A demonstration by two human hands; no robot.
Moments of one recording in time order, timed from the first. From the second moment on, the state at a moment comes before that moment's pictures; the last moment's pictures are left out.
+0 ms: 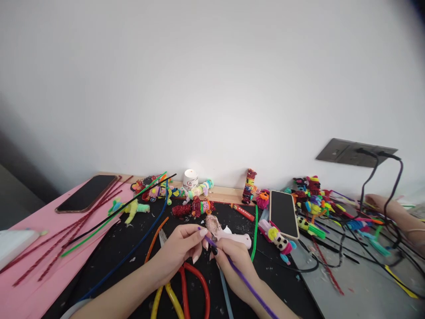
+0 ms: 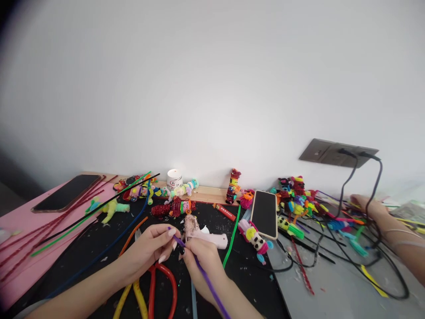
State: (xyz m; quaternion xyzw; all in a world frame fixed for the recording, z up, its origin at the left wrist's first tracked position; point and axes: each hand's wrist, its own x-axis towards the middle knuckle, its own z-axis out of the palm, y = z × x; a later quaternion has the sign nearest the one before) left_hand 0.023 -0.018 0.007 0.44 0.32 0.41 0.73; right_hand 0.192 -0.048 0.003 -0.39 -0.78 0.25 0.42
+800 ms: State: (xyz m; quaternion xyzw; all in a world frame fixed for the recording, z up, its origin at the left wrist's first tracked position) left_hand 0.017 -0.018 0.005 0.63 0.36 0.36 0.59; right_hand 0.192 -0.053 0.007 -0.42 -0.75 0.31 0.40
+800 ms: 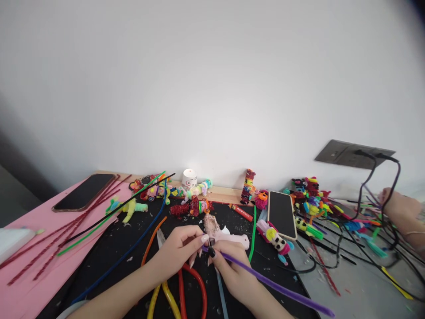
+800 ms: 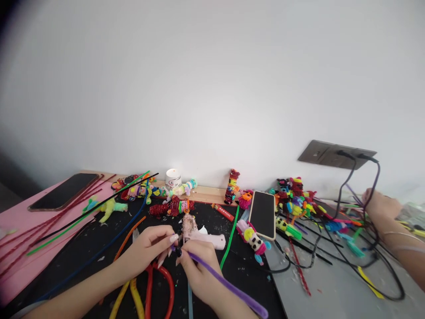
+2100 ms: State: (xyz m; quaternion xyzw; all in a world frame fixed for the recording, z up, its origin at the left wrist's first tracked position) left_hand -0.084 0.055 0.030 0.49 0.45 0.44 0.60; right_hand 0.202 -0.045 0.001 -0.48 -0.65 0.32 0.50
